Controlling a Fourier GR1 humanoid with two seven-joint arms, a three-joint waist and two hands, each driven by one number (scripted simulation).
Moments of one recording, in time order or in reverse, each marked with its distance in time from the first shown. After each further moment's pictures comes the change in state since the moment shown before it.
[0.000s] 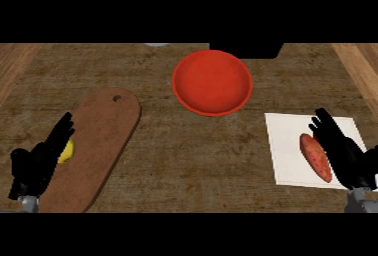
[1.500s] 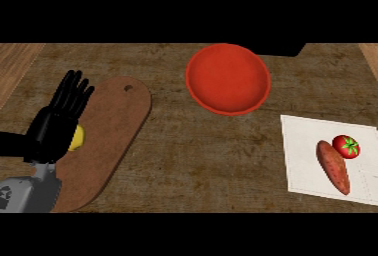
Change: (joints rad) left arm -0.208 -0.158 0.097 -0.074 0.237 -0.109 -0.067; right arm -0.560 -0.555 0.179 0.700 0.521 0.520 0.089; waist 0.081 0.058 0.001
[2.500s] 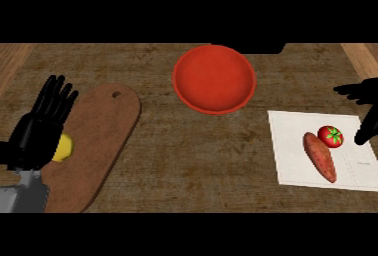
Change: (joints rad) left arm 0.051 -0.011 0.091 -0.022 -0.019 -0.023 0.017; right arm -0.180 0.197 -0.023 0.079 0.101 0.244 0.208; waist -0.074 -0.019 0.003
